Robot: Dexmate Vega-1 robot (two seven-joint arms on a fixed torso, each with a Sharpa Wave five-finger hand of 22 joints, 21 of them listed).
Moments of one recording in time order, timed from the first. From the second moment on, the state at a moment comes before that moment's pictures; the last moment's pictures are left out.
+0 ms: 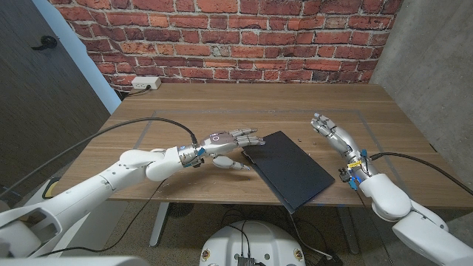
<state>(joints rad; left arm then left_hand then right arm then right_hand) 0.76 0.84 0.67 -1.49 0.87 -0.81 0.39 0.70 0.04 0.18 -0.10 0.22 0.02 -0.21 0.24 0.22 0.07 -0.16 0.21 0.20 -0.13 -0.04 0.19 0.19 0.01 -0.03 0.20 0.18 -1.52 -0.80 -0.11 -1.93 0.21 0.33 -0.24 0.40 -0.01 0.14 -0.13 0.21 0.02 0.00 0.22 0.19 0.12 0.03 0.23 0.19 0.01 0.00 0.19 0.18 0.13 0.09 0.20 0.17</state>
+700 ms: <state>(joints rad) 0.73 0.84 0.70 -1.50 0.90 -0.78 0.42 0.73 0.05 0.18 -0.11 0.22 0.13 -0.21 0.28 0.22 0.11 -0.19 0.22 0.20 -0.12 -0.04 0.19 0.19 0.01 -0.03 0.20 0.18 -1.64 -0.77 -0.04 -1.97 0.19 0.33 -0.26 0.41 -0.01 0.14 -0.13 0.21 0.08 -0.03 0.23 0.19 0.15 0.01 0.24 0.19 0.02 -0.01 0.19 0.18 0.14 0.09 0.20 0.17</state>
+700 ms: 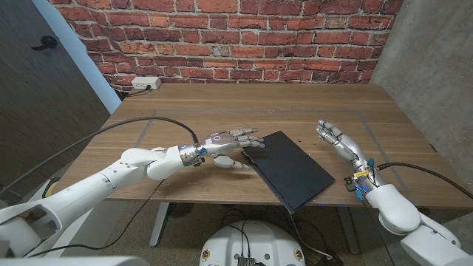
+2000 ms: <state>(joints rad) 0.75 0.86 0.73 -1.50 0.95 -0.63 0.53 0.68 0.00 0.14 -0.10 0.24 0.16 -0.21 0.30 0.22 0.13 -0.18 0.22 0.20 -0.08 -0.03 0.19 0.19 0.04 -0.03 0.20 0.18 -1.82 -0.62 0.04 -2.00 0.08 0.43 -0.29 0.48 -0.01 0.15 -0.14 0.21 0.20 -0.07 0.24 0.19 0.32 -0.08 0.29 0.19 0.12 -0.04 0.20 0.18 0.21 0.07 0.20 0.17</state>
